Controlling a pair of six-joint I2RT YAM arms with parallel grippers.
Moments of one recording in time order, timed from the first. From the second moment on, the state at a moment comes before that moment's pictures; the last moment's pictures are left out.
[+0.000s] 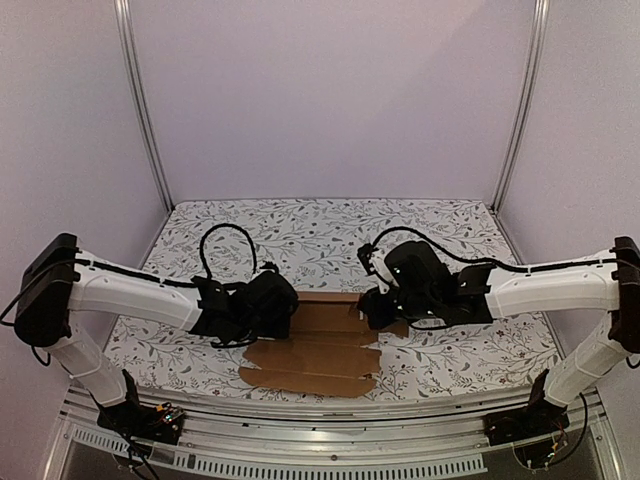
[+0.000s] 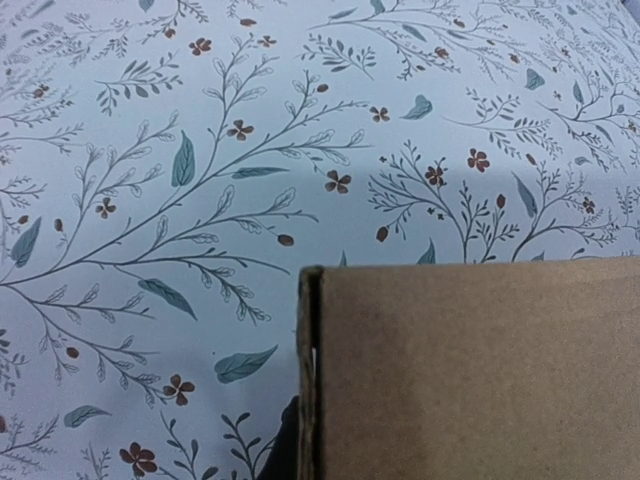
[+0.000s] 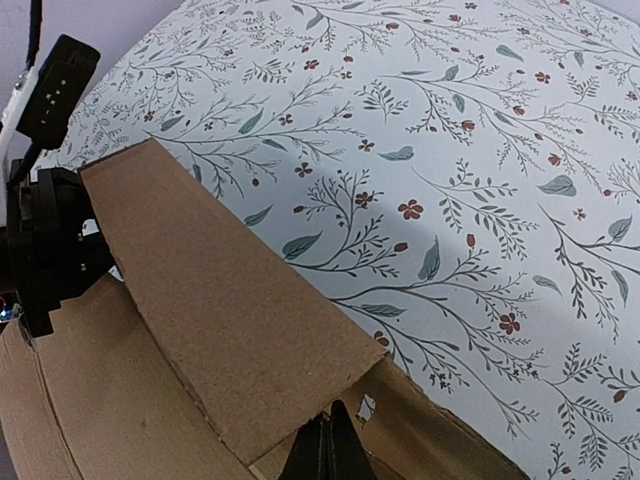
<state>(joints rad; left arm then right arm) -1.06 1.60 0.86 -0.27 -0.51 -0.83 1.01 1.51 0.92 -0.12 0.13 0.43</state>
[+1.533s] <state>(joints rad) -1.08 1.48 0.77 -0.09 -0.49 -0.97 1.08 1.40 0.74 0.37 0.21 0.66</state>
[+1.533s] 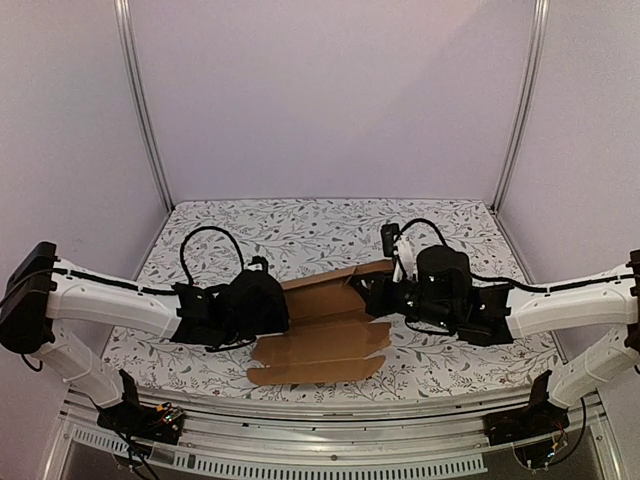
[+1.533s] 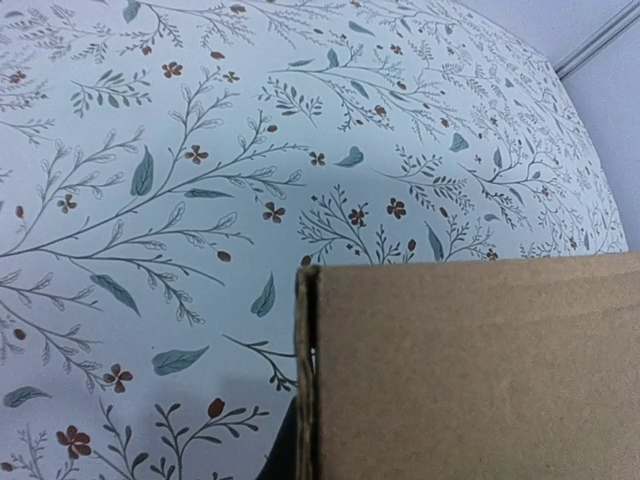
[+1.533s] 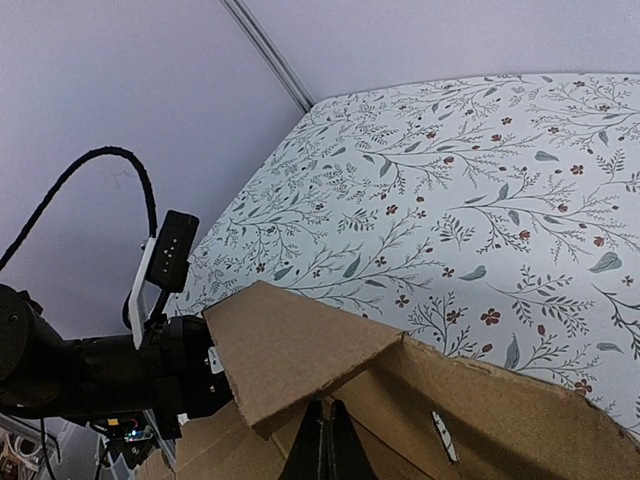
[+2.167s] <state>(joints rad) -1.05 1.39 0.68 0.01 -0.43 -0.98 1.10 1.05 0.64 0.18 0.14 0.51</state>
